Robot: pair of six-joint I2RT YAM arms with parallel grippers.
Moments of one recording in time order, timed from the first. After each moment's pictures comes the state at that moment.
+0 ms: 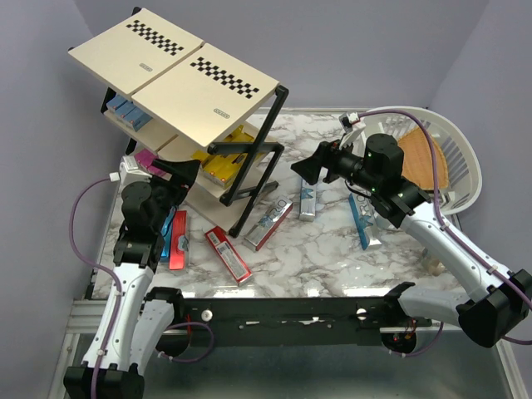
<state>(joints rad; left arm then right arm) -0.09 0.68 0.66 -0.09 0.07 -1.05 0.55 1.17 1.08 -0.08 -0.30 0.37</state>
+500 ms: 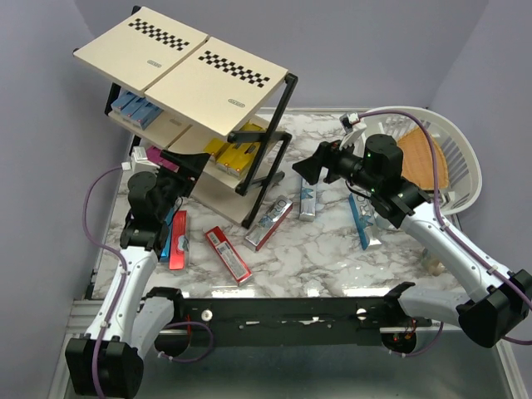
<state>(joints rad) -0.08 0.82 0.65 0.07 0.19 -1.12 0.55 1.17 1.07 -0.10 -0.27 0.36</state>
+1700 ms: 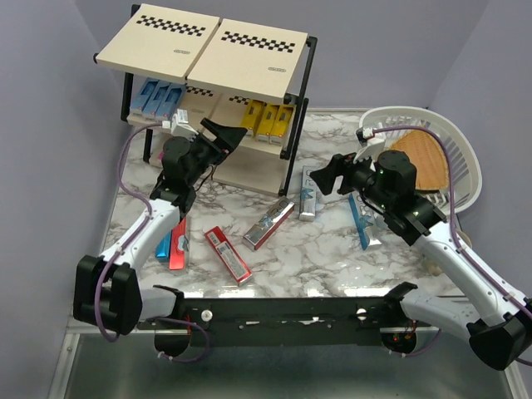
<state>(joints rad) -0.28 1.29 0.89 0.38 0.21 -1.02 0.55 1.01 0.98 -0.20 -0.08 0.29</state>
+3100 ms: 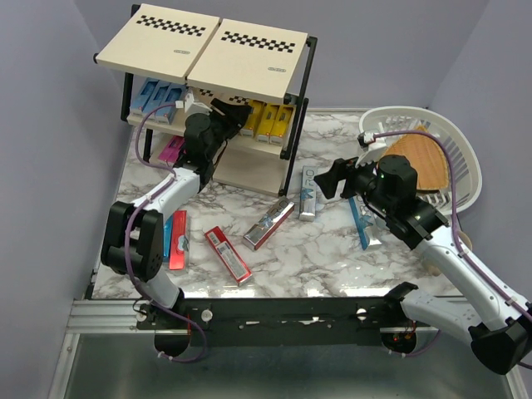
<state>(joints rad) -0.30 1.63 1.13 0.53 0.04 -0.97 0.55 0.97 0.95 -0.23 -0.03 0.26</state>
